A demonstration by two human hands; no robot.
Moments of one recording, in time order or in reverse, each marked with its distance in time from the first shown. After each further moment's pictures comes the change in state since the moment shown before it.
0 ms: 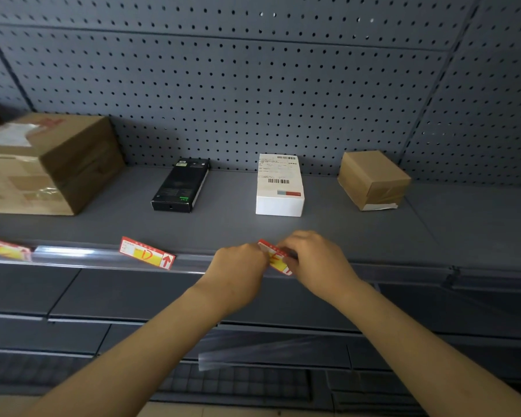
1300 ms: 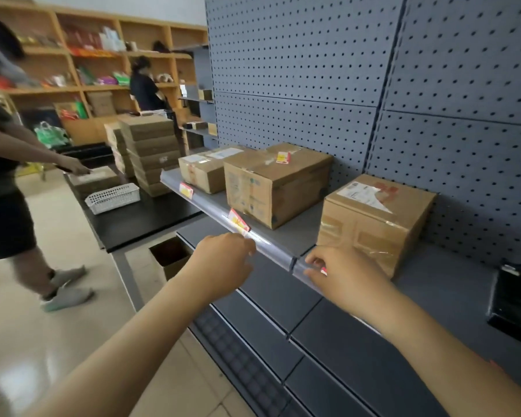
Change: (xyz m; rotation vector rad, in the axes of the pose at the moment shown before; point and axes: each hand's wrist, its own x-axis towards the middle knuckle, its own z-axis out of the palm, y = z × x) left_hand -0.292 -0.384 -0.116 0.120 0.099 -0.791; right_hand 0.165 -0.425 0.092 0.086 -0.183 -0.547
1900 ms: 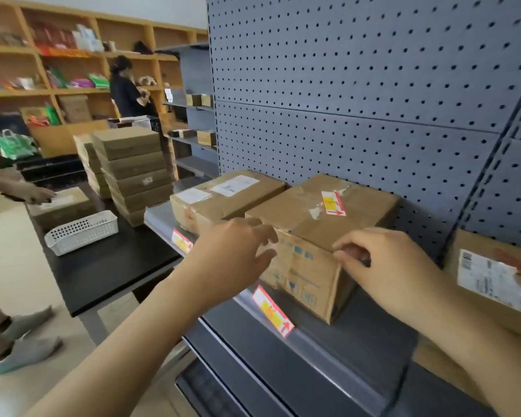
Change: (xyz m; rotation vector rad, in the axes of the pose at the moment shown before) left_hand 0.199 -0.152 -0.008 -0.123 0.183 0.176; right_hand 0.234 -0.018 0.010 0.073 0.242 0.019
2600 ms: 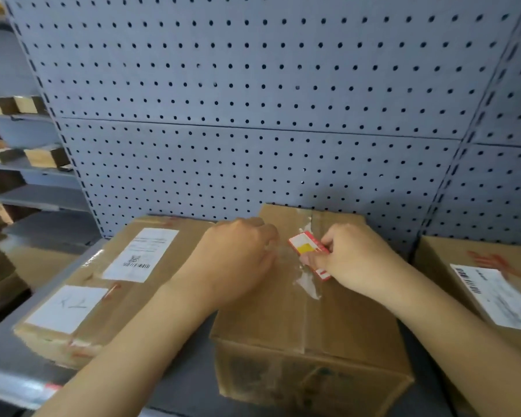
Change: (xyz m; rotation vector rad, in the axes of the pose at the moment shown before) left_hand 0.200 -0.067 0.051 -0.143 -0.046 0.438; right_hand 0.151 0.017 0.048 -0.177 -0.045 0.724
